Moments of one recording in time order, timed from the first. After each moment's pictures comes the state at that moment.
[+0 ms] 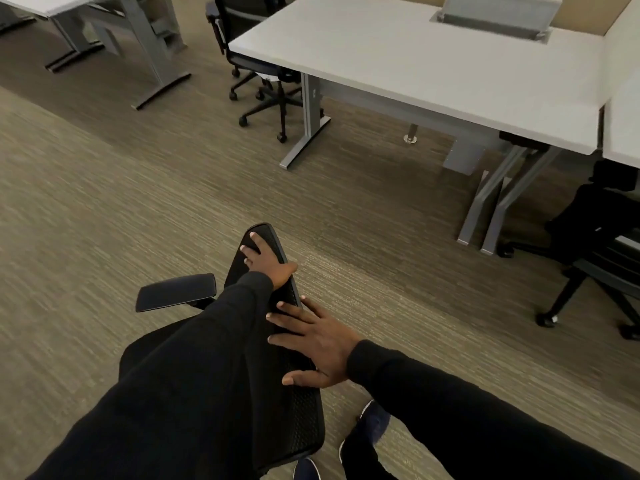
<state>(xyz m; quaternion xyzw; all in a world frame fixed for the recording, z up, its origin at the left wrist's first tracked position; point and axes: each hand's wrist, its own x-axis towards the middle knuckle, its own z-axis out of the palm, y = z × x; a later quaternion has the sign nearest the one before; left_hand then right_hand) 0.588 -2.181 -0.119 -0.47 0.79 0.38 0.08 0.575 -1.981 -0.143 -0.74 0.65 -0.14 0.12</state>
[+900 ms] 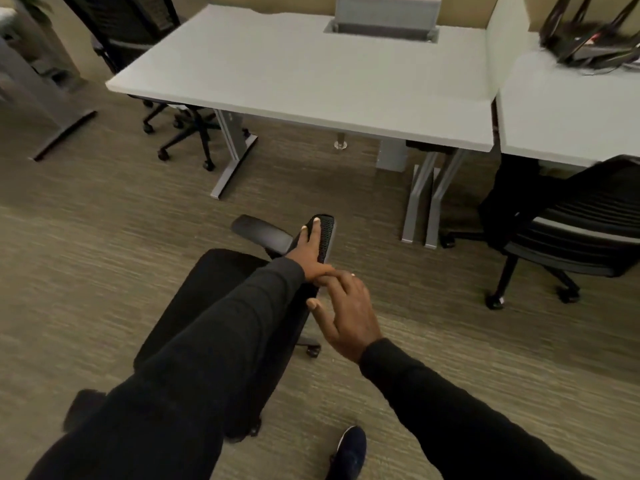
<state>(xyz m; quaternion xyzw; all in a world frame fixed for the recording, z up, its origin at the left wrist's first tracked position) 0.316 -2.071 -0.111 -0.14 0.91 0.30 0.24 0.381 -1.894 -0.120 -0.34 0.87 -0.36 -0.01</state>
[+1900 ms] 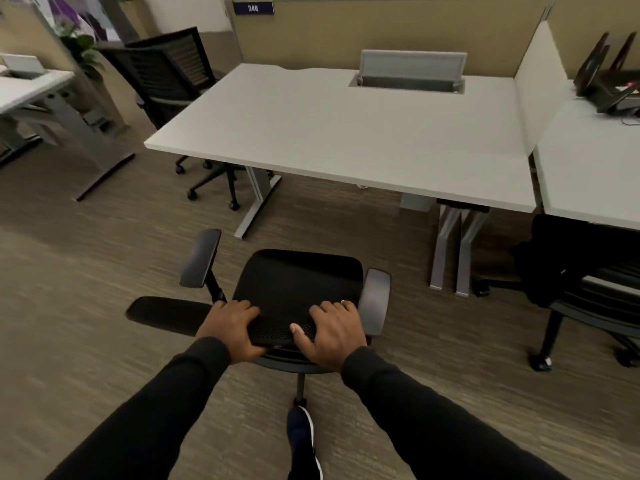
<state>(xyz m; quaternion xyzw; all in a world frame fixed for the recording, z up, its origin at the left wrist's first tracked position) 0.370 -2.241 -0.095 -0.09 0.99 -0.03 0.11 0.277 -2.019 -0.112 -0.38 0.91 -0.18 0.04</state>
